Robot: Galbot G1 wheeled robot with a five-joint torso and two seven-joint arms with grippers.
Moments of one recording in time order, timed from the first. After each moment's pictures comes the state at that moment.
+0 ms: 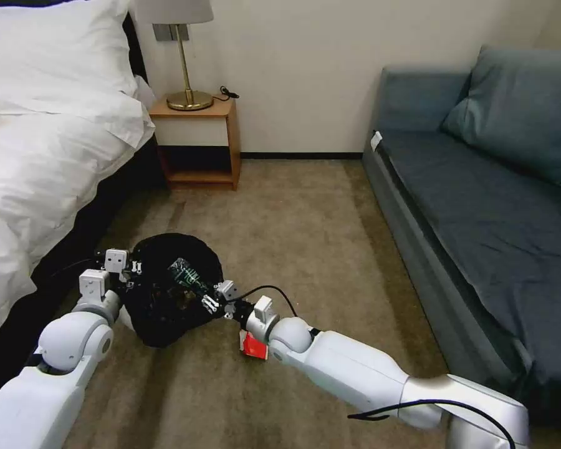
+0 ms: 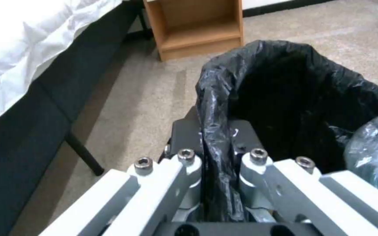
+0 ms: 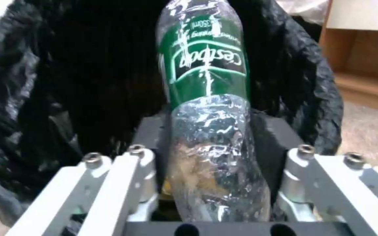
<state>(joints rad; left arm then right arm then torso) 1.19 -0.93 -0.54 -1.83 -0.45 0.41 -0.15 -0.48 1.36 -0.72 1.14 0.69 0.30 -0.08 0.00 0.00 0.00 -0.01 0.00</state>
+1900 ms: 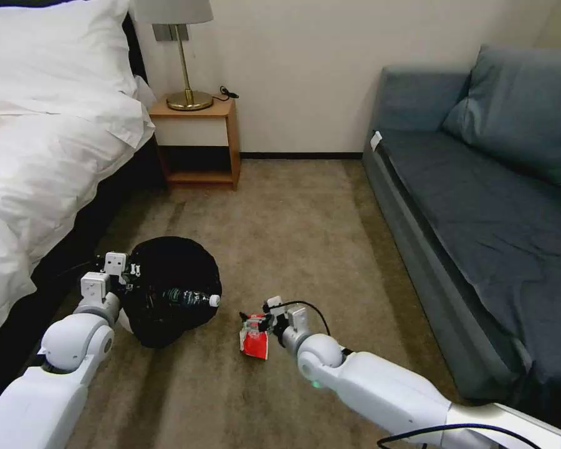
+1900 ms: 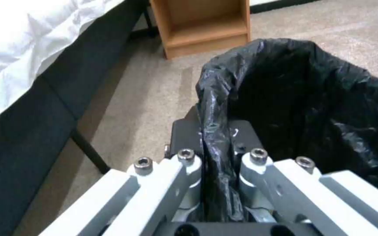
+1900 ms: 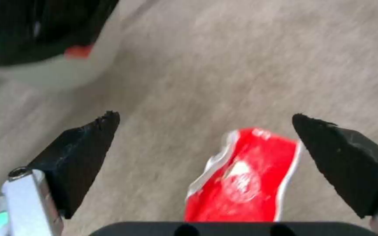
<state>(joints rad) 1.17 -0.95 -0.55 -1.78 -0.41 0.38 -0.13 -0.61 1.22 -0.69 1.29 0.93 -0.06 0.23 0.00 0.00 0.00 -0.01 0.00</state>
